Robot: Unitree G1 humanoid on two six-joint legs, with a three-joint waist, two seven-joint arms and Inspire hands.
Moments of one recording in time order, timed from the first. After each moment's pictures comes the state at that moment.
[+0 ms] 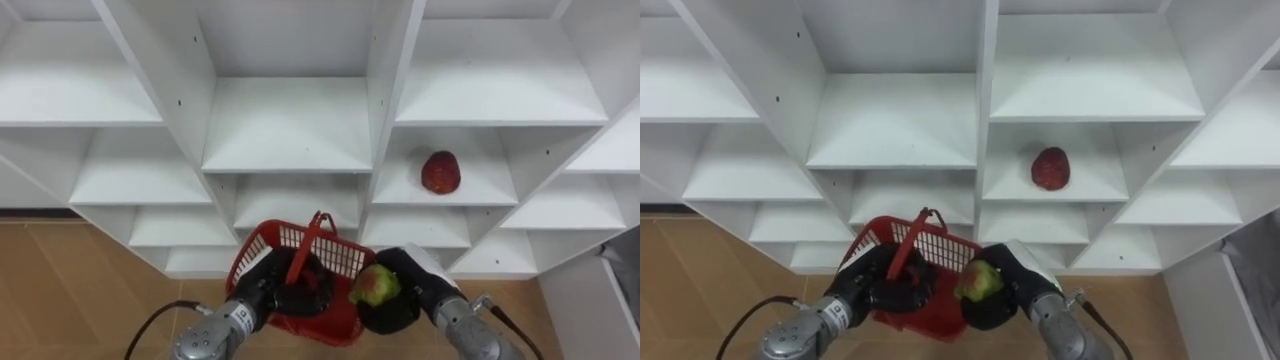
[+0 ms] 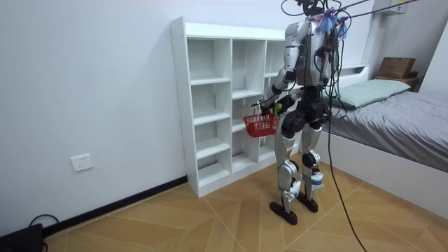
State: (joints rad) left arm -0.05 0.19 -0.36 0.65 -0.20 -0.17 -0.23; right arm -0.04 -0.26 0.37 0.63 -0.38 -0.16 0.03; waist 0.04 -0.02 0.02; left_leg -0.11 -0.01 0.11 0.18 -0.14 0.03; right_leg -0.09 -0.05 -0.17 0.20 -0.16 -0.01
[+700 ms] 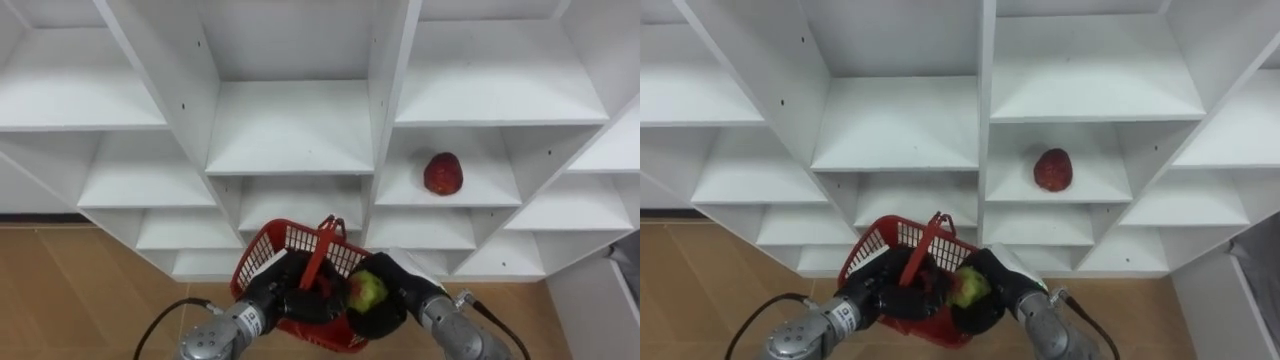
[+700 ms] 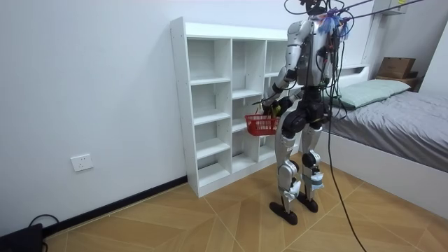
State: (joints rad) left arm -0.05 0.20 -0.40 0.65 -0.20 -0.16 -0.29; right arm -0.09 -0.23 0.41 0.70 -0.40 -0.15 0.04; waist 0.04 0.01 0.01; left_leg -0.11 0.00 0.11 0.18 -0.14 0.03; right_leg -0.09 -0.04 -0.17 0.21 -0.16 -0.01
